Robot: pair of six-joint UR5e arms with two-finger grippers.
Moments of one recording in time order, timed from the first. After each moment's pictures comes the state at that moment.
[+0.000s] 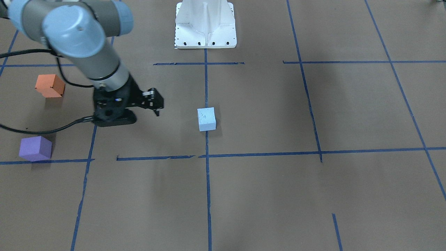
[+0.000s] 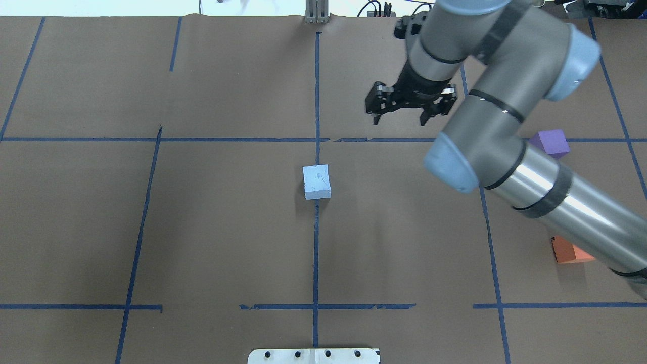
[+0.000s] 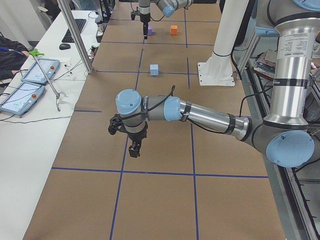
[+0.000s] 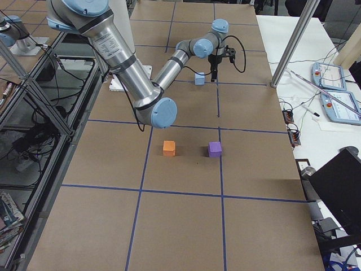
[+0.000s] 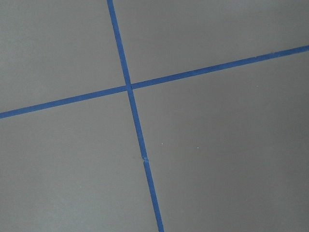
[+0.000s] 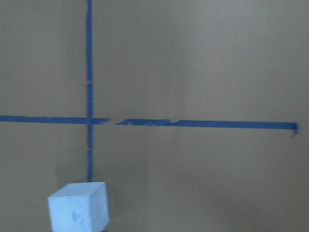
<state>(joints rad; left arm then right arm) -1.57 -1.58 -1.82 -1.28 -2.37 0.24 0.77 -0.81 1.67 -1.74 2.11 1.00</state>
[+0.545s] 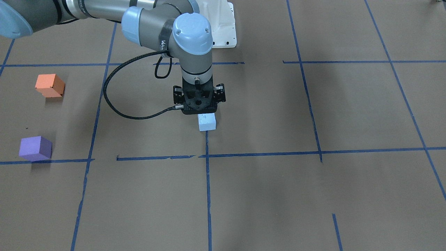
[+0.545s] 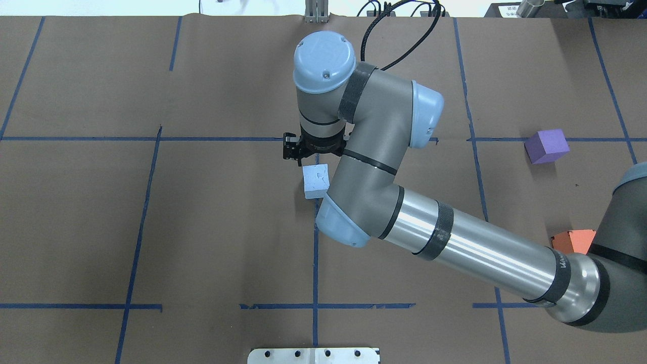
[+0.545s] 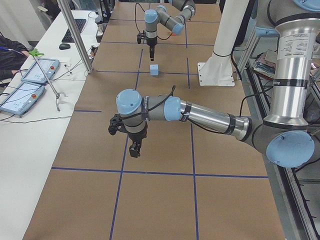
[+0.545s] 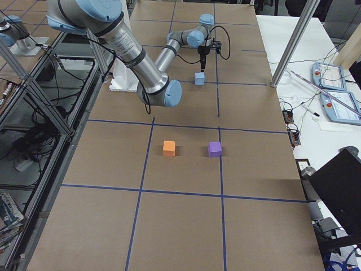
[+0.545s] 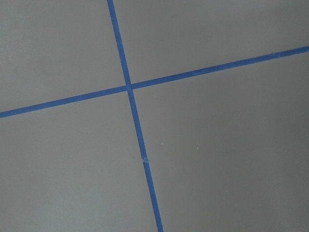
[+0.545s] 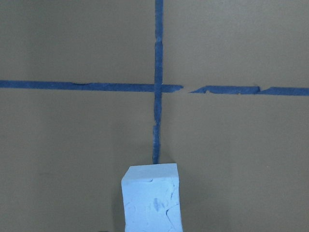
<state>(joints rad) -1.57 -1.58 -1.82 -1.28 -2.37 0.21 0.58 -0.64 1.49 -1.73 1.95 1.11</state>
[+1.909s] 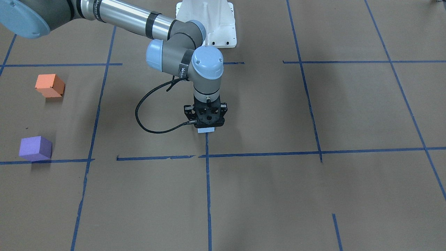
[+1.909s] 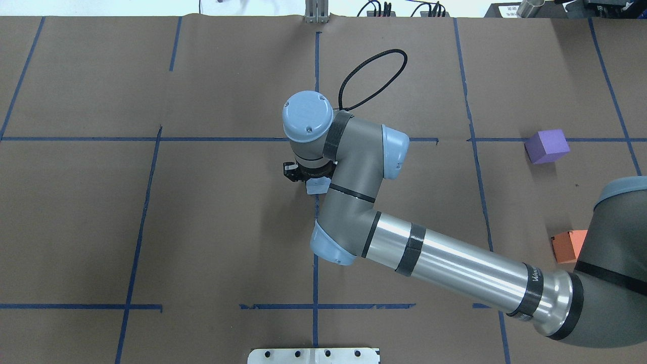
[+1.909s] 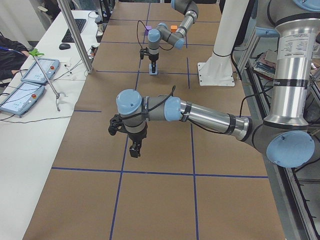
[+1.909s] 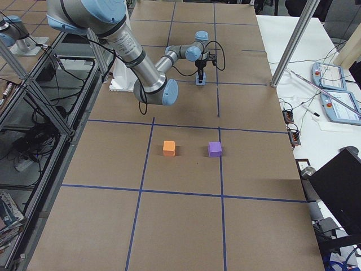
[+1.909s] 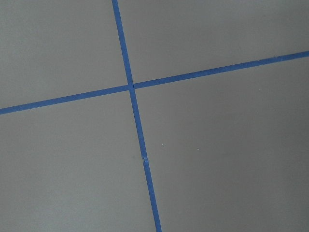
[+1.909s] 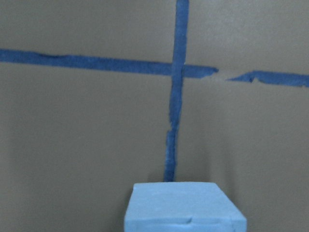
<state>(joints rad) -1.57 -1.58 -1.82 -1.28 -2.37 0.21 0.53 -0.64 1.29 -1.54 1.87 1.11</state>
